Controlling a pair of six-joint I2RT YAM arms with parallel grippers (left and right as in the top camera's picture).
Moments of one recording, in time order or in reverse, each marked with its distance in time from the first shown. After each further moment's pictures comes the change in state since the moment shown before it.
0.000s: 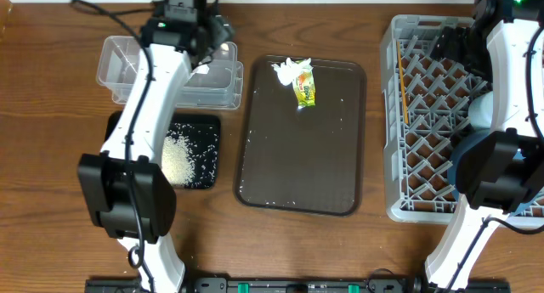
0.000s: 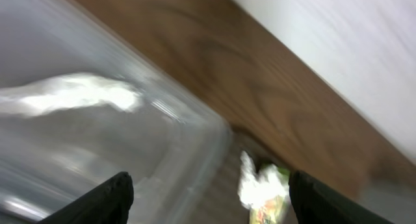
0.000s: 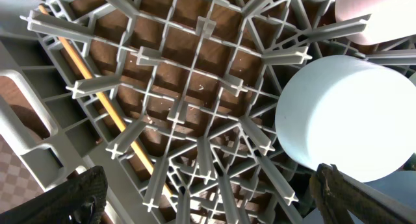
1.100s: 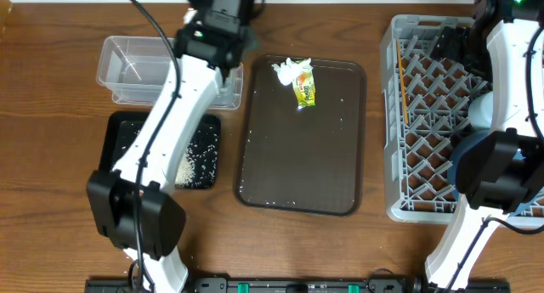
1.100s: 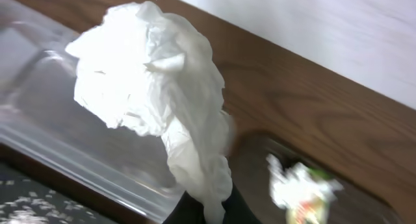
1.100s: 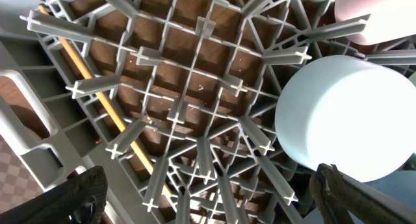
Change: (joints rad) left arm -0.124 -0.056 0.027 -0.097 -0.384 0.052; right arm 0.000 0.000 0.000 0.000 0.001 0.000
